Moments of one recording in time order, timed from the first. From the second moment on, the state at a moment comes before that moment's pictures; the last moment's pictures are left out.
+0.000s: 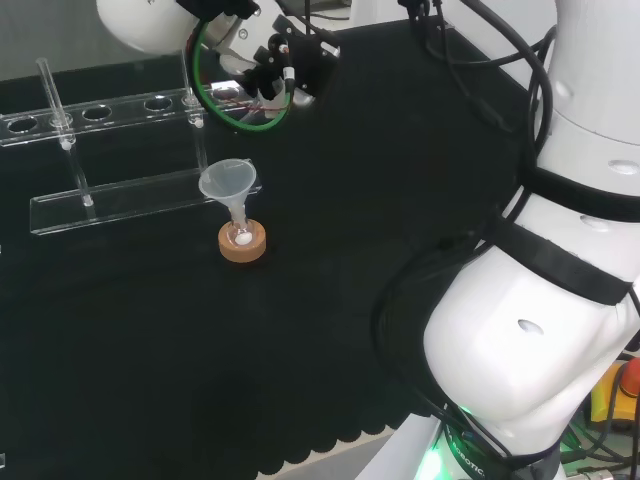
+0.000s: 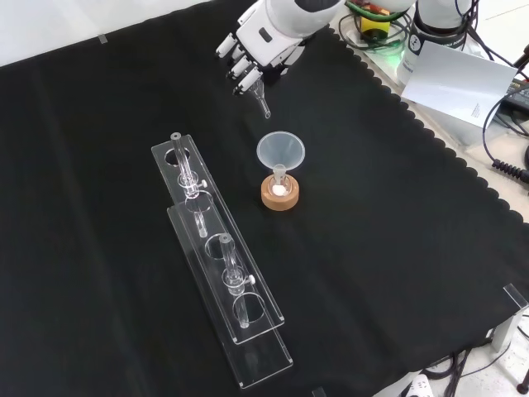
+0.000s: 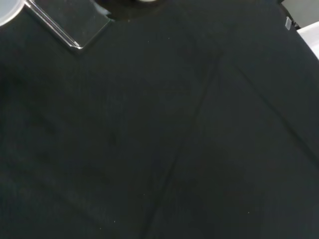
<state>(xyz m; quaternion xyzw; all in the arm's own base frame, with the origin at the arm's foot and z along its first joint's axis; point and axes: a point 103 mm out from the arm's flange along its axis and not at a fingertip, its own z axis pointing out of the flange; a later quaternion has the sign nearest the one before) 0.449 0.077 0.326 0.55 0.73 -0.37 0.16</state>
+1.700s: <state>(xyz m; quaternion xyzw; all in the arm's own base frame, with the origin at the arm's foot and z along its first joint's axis) 0.461 -0.013 0.233 0.60 0.73 -0.33 -0.01</state>
